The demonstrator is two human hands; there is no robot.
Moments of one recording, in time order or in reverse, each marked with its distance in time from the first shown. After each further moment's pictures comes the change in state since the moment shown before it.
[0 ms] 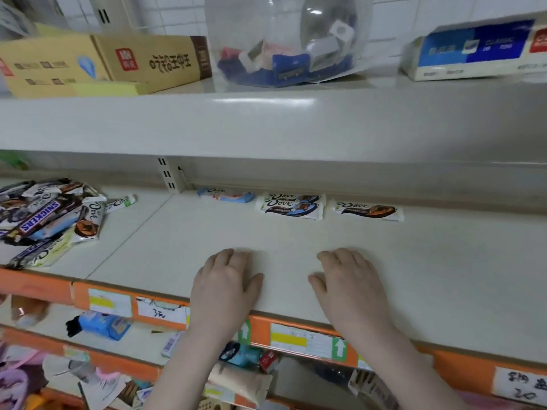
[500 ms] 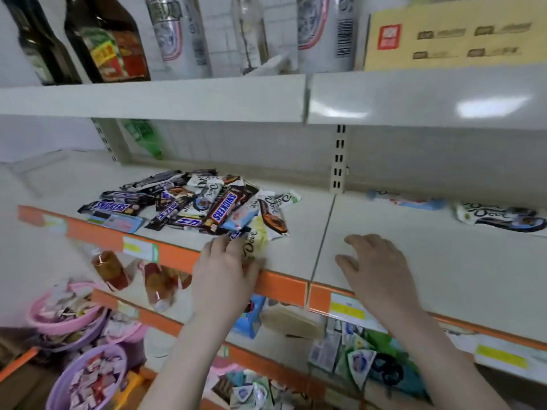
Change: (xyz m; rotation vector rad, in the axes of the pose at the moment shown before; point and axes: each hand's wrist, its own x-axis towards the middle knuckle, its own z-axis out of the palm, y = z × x) left_hand 0.010 -0.344 -0.086 0.018 0.140 -0.187; right_hand 0.081 -0.308 0.084 0.120 0.000 0.003
